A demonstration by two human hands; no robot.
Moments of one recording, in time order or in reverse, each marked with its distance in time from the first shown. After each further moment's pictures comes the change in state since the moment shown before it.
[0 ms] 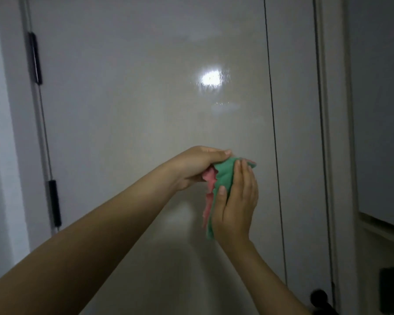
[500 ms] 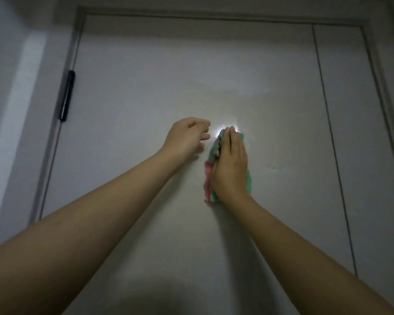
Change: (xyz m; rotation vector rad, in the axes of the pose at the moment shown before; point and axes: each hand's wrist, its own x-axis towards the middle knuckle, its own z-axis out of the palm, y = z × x) left_hand 0.082 0.077 -0.163 0.096 0.603 0.509; right_hand 0.206 -0.029 0.188 -0.161 -0.197 -0.194
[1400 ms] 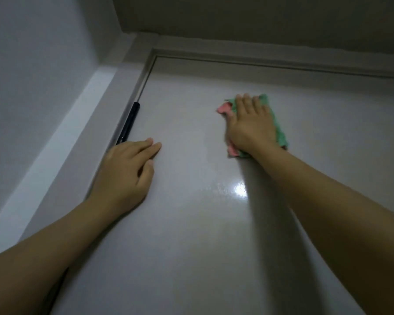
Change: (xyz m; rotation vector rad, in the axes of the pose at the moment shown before) left_hand 0.093 -0.105 -0.250 0.998 0.451 0.783; right_hand 0.205 -0.133 0.082 -0.434 0.117 -0.295
